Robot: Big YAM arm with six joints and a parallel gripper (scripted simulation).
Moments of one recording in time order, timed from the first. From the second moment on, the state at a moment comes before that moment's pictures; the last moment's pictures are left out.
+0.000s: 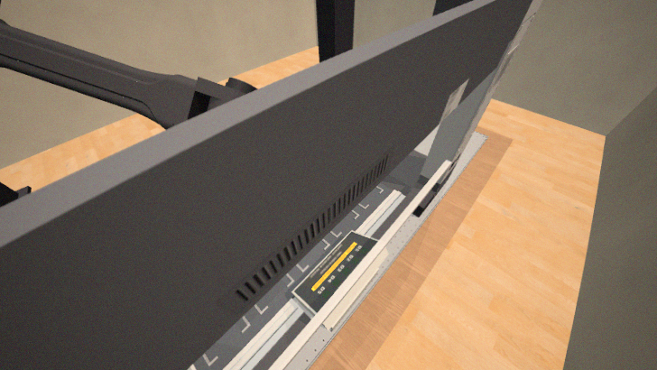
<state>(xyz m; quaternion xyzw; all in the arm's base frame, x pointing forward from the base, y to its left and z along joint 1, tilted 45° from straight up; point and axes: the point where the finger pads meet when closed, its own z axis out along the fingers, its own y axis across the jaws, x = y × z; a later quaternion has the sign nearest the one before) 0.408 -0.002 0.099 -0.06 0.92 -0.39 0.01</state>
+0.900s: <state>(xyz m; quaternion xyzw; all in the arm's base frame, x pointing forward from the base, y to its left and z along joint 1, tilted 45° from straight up) 0.410 -0.030 0.070 -0.06 0.92 -0.39 0.01</state>
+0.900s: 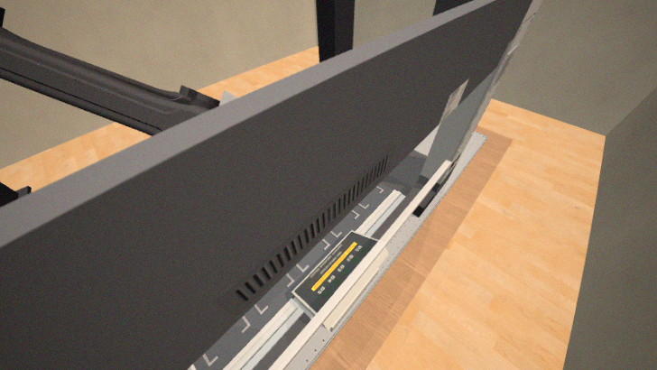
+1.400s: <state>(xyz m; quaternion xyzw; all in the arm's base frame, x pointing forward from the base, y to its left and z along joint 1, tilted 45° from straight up) 0.411 -0.047 0.054 -0.05 0.92 -0.39 0.01</state>
